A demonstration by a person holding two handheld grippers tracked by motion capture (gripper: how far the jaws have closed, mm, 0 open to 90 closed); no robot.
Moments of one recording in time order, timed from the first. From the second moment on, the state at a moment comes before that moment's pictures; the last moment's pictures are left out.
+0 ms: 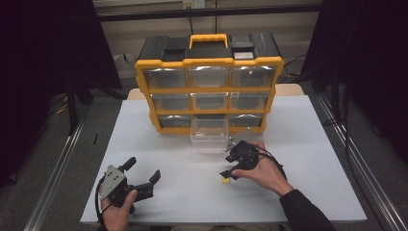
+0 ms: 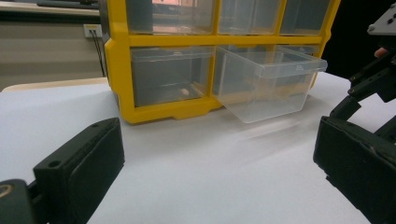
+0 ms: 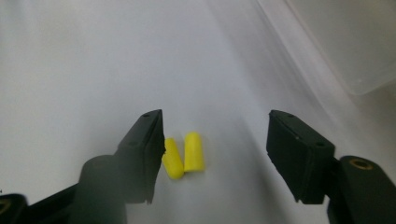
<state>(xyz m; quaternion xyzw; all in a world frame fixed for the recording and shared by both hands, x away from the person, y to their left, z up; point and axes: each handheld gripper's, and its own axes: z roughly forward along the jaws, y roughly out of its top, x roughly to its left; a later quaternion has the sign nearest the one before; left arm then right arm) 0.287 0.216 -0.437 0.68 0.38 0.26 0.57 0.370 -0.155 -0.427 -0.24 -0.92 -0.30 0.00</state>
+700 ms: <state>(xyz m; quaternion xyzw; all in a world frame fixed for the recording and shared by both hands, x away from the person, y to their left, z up) 0.288 0.216 -0.437 0.68 0.38 0.26 0.57 0.371 -0.149 -0.434 -0.22 -0.95 -0.24 0.04</state>
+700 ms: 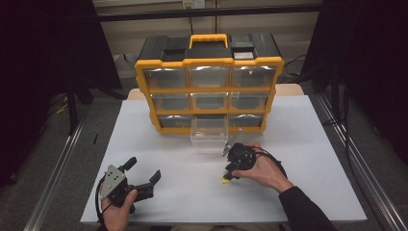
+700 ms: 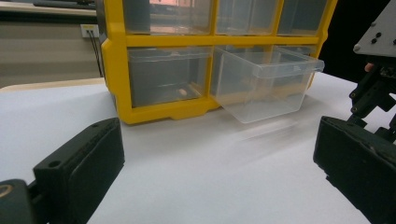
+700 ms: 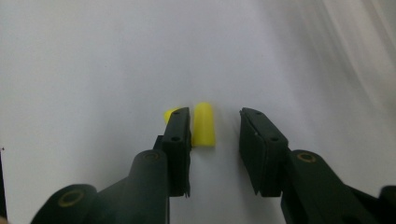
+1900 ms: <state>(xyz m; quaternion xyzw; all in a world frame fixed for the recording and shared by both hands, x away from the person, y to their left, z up) 0.288 0.217 -0.437 0.68 0.38 0.25 0.57 0.372 -0.158 -0.432 -0.24 -0.93 -0.27 0.04</state>
